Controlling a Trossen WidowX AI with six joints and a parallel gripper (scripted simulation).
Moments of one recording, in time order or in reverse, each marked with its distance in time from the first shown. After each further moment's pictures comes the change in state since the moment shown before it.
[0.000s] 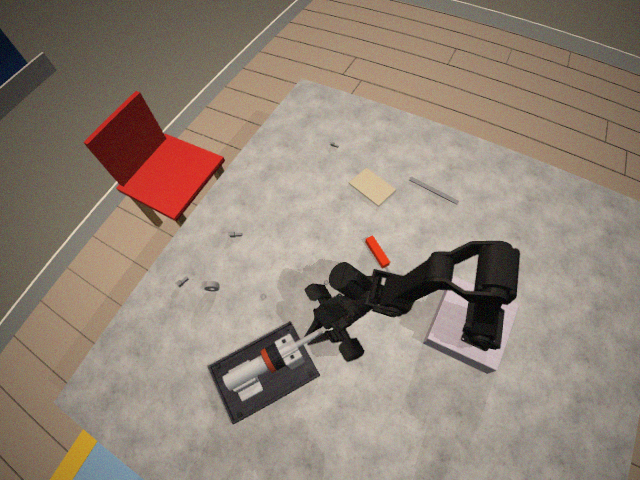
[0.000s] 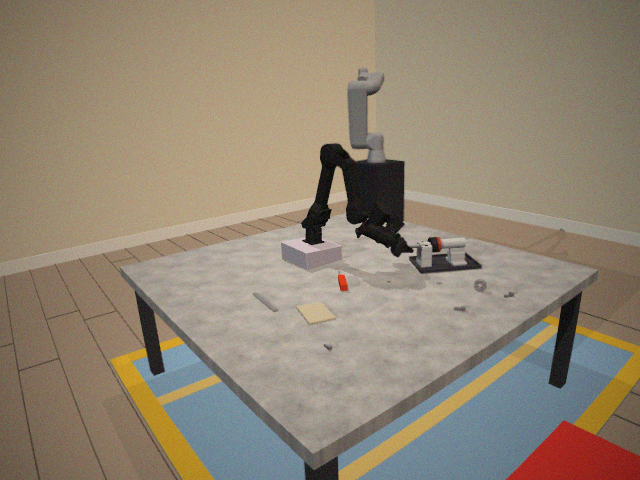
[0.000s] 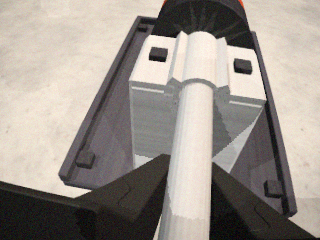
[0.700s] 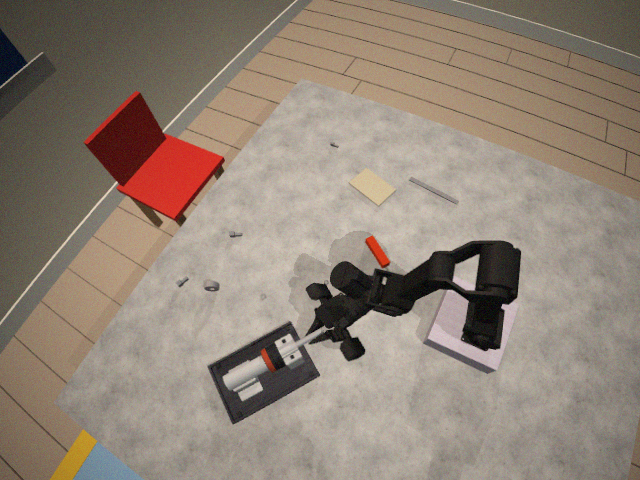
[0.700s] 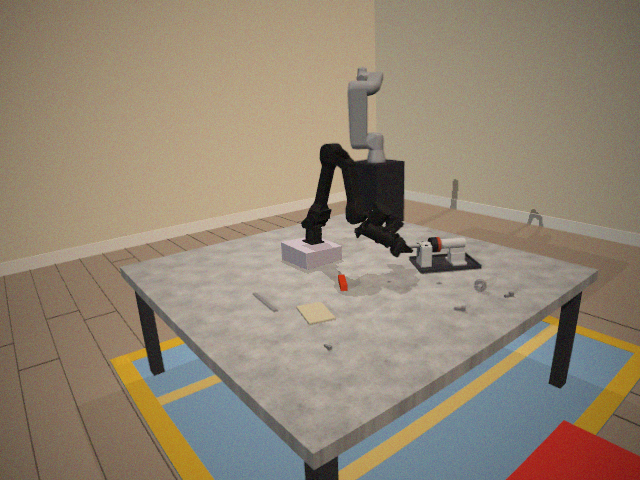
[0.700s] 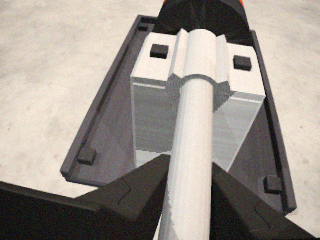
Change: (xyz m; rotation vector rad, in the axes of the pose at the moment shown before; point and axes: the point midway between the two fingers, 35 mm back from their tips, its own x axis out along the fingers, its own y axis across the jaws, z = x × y) arm -0.002 0.000 -0.001 0.000 0.000 0.000
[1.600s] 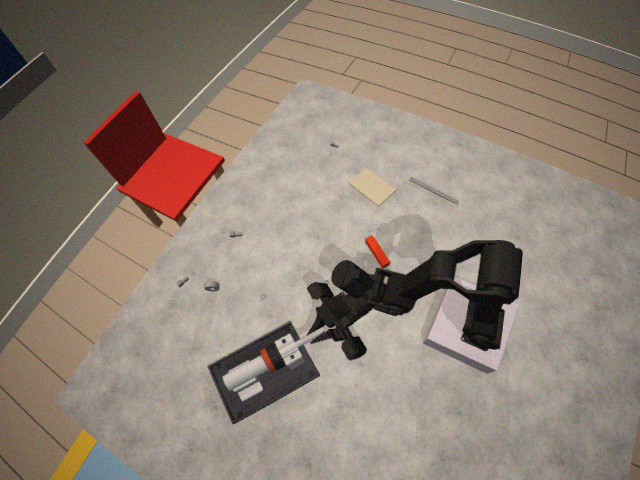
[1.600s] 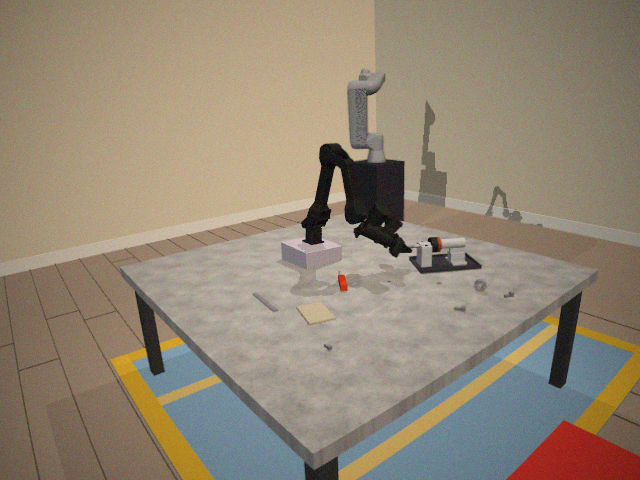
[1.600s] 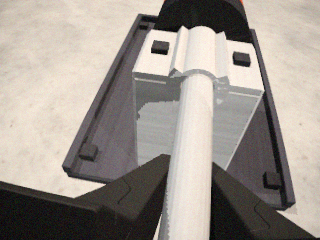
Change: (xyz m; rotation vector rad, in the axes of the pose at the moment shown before) arm -0.003 0.000 -0.002 0.000 0.000 0.000
